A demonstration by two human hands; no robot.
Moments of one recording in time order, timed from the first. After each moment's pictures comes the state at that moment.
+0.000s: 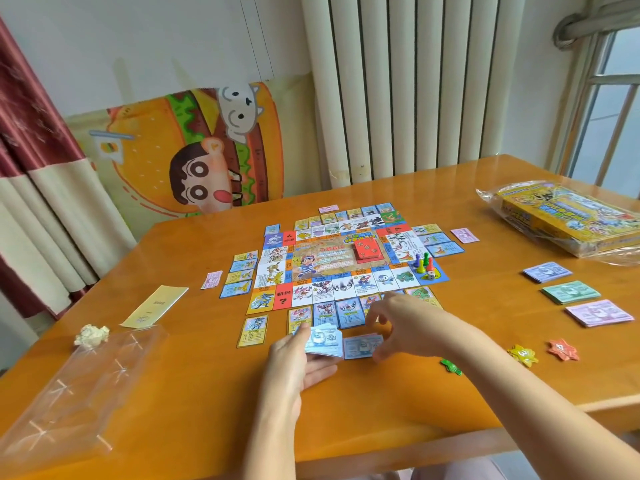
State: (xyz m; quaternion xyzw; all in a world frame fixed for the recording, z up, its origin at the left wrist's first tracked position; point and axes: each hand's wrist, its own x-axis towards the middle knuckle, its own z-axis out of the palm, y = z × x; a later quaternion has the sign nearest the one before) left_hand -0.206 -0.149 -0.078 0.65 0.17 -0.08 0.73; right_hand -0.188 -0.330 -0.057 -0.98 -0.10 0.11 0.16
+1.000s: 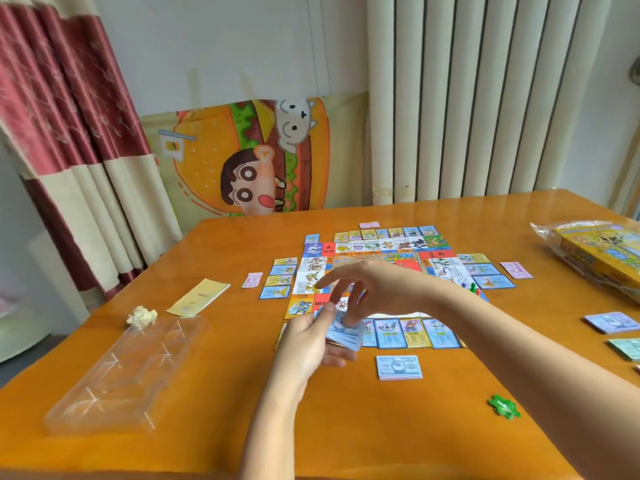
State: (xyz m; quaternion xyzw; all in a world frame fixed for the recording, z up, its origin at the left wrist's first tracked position) left_hand -0.198 -0.119 -0.040 0.71 0.05 -0.05 0.70; right_hand -0.136 -0.265 0.010 -0.89 -0.33 0.09 0.28
